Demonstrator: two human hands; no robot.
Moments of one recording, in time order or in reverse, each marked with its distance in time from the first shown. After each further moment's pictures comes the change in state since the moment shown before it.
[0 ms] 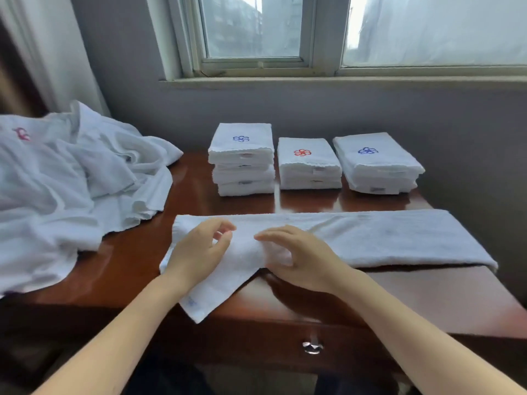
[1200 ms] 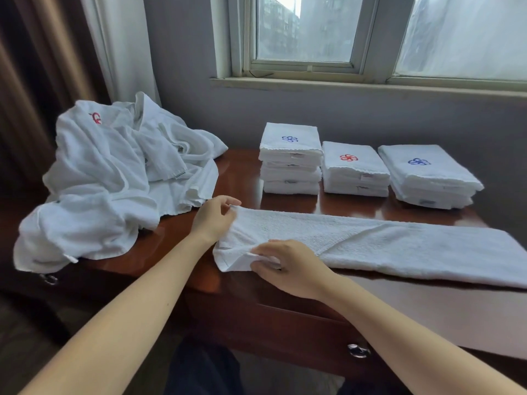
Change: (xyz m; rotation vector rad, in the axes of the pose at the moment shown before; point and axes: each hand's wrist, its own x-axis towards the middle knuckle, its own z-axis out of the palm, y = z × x) left_hand 0.039 -0.079 -0.039 -0.104 0.152 -0.214; right_hand 0.048 -0.072 0.060 0.101 -0.031 -0.134
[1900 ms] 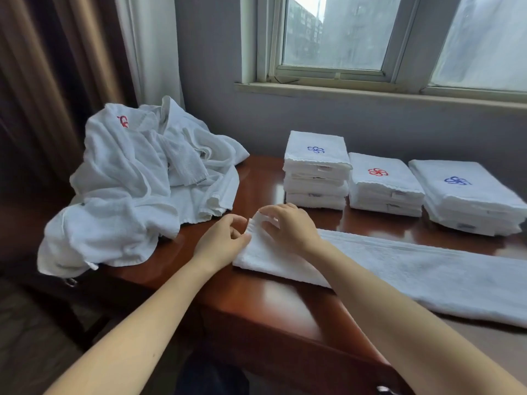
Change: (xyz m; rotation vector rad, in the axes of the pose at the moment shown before) left_hand -0.022 -0.010 -0.022 0.006 -0.080 -0.142; right_hand 0.116 0.043 0.013 -0.283 0.092 0.155
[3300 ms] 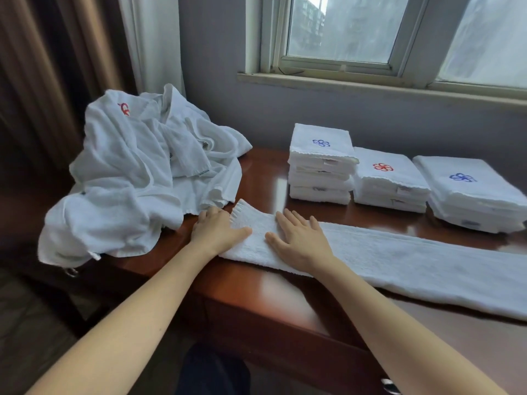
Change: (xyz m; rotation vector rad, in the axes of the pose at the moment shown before) left_hand 0.019 -0.006 -0.008 0.506 -0.037 -0.121; right_hand -0.034 0.000 0.014 -0.103 -0.262 0.177
